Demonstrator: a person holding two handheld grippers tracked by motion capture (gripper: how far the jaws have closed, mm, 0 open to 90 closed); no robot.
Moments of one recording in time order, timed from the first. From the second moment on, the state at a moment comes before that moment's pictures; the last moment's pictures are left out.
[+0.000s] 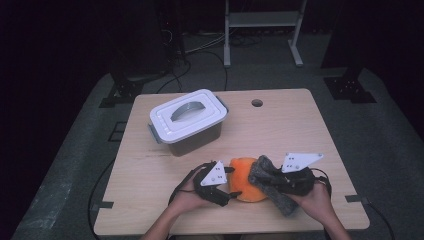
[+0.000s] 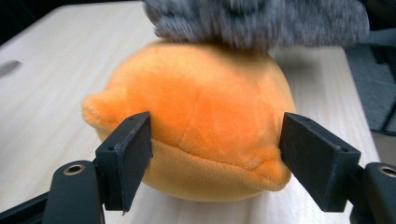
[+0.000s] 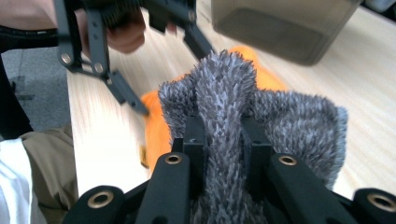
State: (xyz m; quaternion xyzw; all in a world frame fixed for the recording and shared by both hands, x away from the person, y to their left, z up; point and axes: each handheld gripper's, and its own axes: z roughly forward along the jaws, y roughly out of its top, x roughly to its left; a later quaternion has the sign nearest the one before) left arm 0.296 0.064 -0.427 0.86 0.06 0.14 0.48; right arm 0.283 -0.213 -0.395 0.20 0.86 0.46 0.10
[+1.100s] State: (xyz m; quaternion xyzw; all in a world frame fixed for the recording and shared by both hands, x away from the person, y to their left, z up) left arm 0.301 0.064 -0.434 0.87 0.08 0.13 0.46; right arm 0.295 -0.239 -0.407 0.23 0.85 0.48 0.07
